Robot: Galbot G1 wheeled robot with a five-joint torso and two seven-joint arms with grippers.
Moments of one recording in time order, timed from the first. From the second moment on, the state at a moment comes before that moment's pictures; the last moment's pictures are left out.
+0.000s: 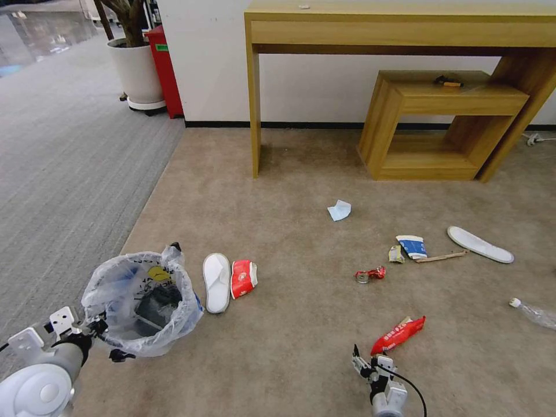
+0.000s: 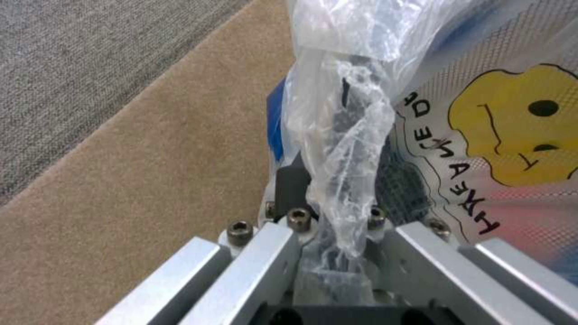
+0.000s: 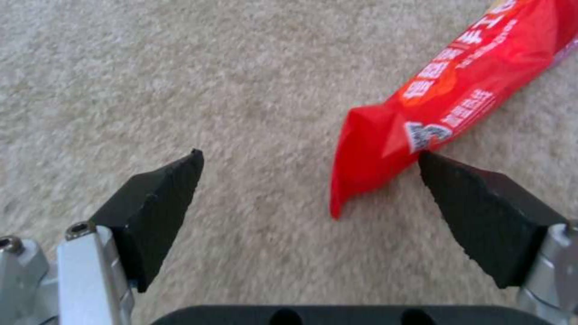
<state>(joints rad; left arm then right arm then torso) 1.63 -1.08 -0.88 -2.03 -1.11 0.49 -0.48 -1.30 1.18 0.06 1.19 0.64 0.35 0.36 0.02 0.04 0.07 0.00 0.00</state>
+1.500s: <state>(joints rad) 1.62 -1.09 -0.87 -2.01 -1.10 0.47 -0.47 -1.25 1.19 0.07 1.10 0.65 0.36 0.36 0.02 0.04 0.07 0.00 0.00</state>
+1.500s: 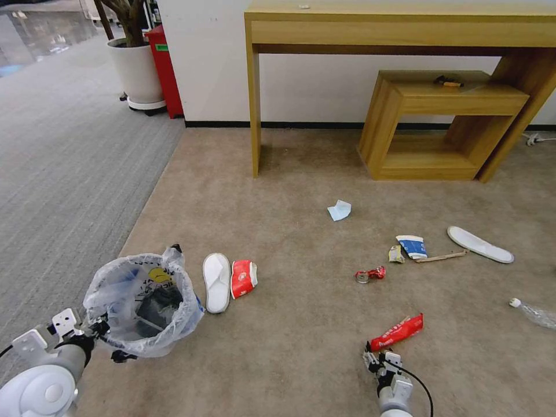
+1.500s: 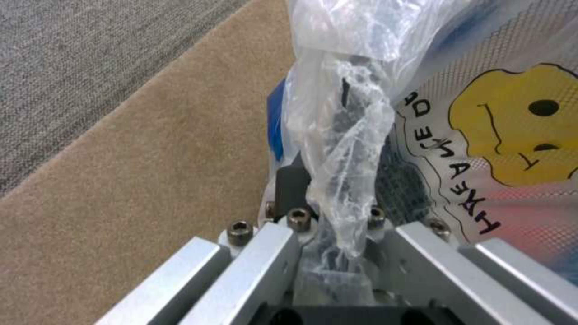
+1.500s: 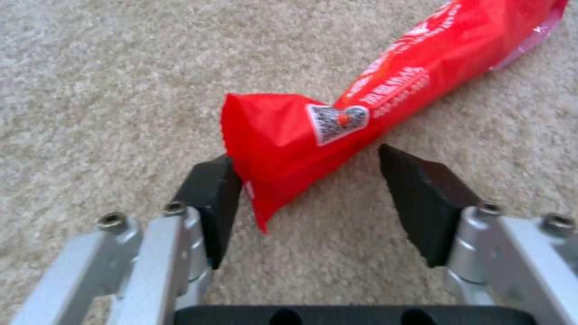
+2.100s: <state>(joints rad) 1.62 -1.11 -0.87 -2.01 -1.06 0.46 -0.46 -1.26 1.20 0.08 1.10 0.57 0.39 0.34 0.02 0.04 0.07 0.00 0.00</state>
